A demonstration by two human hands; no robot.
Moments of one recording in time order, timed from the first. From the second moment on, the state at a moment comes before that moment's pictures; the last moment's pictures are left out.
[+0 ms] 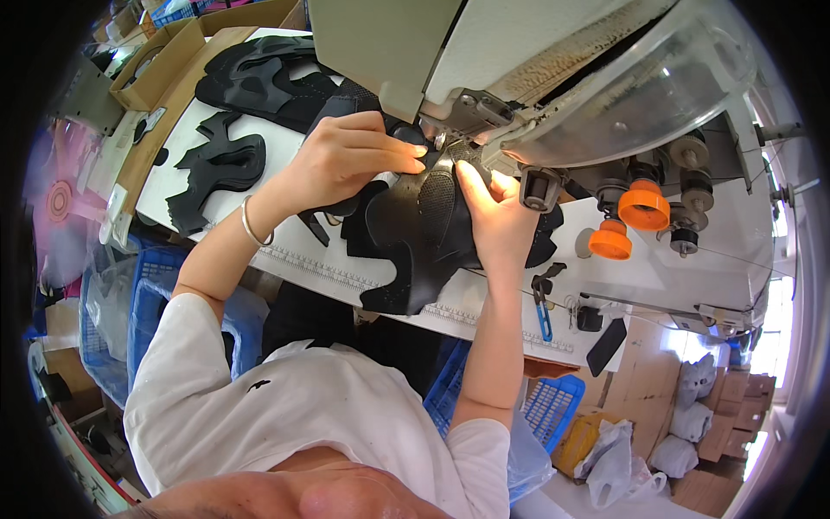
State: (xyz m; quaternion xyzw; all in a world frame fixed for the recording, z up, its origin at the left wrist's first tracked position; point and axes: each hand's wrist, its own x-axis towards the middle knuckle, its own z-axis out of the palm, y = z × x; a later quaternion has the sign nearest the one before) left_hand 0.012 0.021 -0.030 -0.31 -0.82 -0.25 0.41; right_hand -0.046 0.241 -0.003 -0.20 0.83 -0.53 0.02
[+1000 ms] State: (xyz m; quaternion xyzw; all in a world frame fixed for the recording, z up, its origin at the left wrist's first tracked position) left_hand 0.050 0.047 -0.043 -0.31 -0.83 -0.23 0.40; right_hand -0.025 0.308 -0.057 -0.21 0.71 -0.67 0.04
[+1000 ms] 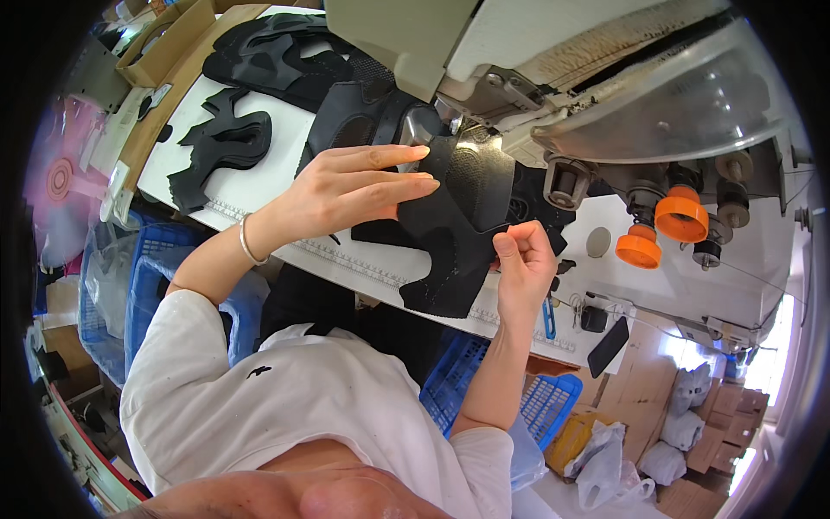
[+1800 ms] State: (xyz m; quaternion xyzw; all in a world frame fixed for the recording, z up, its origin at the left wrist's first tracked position) left_hand 0.045 0.061 -0.059 -0.34 -0.78 -0.06 0.52; right_hand -0.016 0.276 -0.058 -0.02 0.53 -0.83 0.20
